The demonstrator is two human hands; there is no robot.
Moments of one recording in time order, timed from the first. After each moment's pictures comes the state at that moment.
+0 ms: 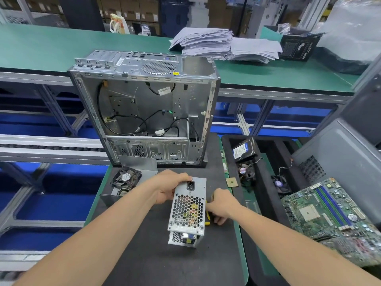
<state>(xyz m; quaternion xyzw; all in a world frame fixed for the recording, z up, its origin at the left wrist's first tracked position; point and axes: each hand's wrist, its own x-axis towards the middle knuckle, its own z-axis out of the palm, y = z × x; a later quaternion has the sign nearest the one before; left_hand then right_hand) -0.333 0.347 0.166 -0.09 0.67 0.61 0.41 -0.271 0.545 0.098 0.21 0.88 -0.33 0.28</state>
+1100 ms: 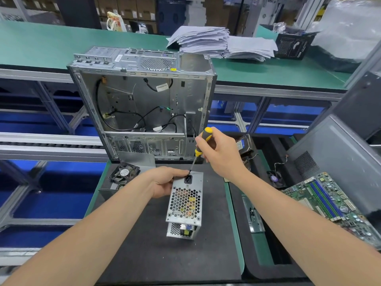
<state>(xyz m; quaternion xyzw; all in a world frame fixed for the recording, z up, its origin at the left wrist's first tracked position) -0.330 0.342 0.170 -0.14 0.58 0.65 0.46 -0.284 0.525 0.230 -0.04 0.88 -0.45 -0.18</state>
